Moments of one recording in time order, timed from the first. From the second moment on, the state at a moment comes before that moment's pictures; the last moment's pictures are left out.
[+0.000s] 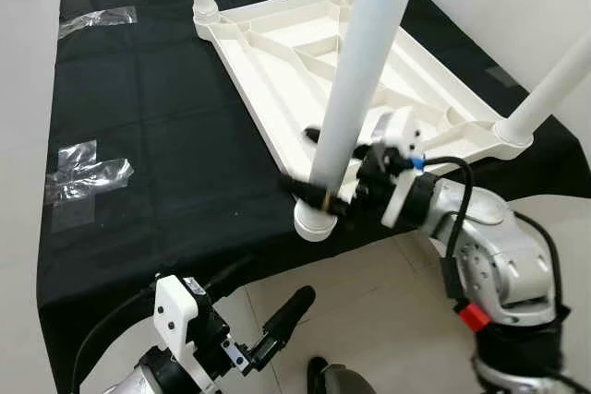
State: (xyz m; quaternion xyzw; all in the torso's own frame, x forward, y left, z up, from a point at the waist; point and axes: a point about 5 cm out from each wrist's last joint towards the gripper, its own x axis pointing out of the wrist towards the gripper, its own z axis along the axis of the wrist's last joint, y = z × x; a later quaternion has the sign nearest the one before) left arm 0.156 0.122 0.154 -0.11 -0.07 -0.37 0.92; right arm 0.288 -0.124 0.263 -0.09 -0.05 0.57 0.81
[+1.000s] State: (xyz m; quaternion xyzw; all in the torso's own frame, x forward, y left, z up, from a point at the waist) left arm 0.148 0.124 0.154 -0.11 -0.06 -0.38 0.92; right arm 0.239 -0.108 0.216 -0.01 -0.08 0.26 0.96
